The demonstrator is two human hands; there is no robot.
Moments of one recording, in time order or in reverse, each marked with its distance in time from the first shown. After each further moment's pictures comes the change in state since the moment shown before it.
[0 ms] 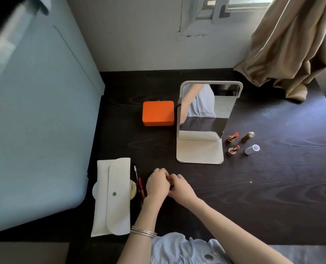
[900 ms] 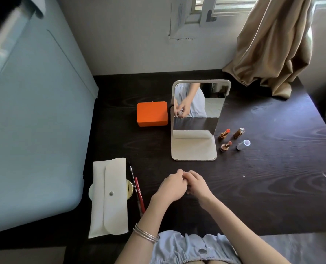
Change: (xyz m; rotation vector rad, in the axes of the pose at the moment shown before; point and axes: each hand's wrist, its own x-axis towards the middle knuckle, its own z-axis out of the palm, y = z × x) left_hand -0.033 0.033 0.002 -0.031 -0.268 0.286; right_hand -0.032 0.028 -0.030 1.025 0.132 0.193
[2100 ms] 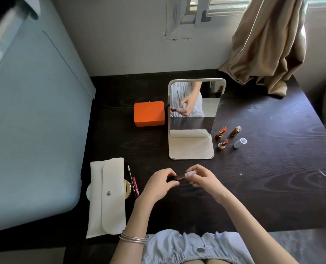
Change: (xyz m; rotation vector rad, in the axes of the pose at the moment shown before) left_hand -0.005 -0.031 -0.010 -0.123 0.136 0.119; right_hand -0.010 -0.020 -0.043 -0.298 -0.137 -0.111
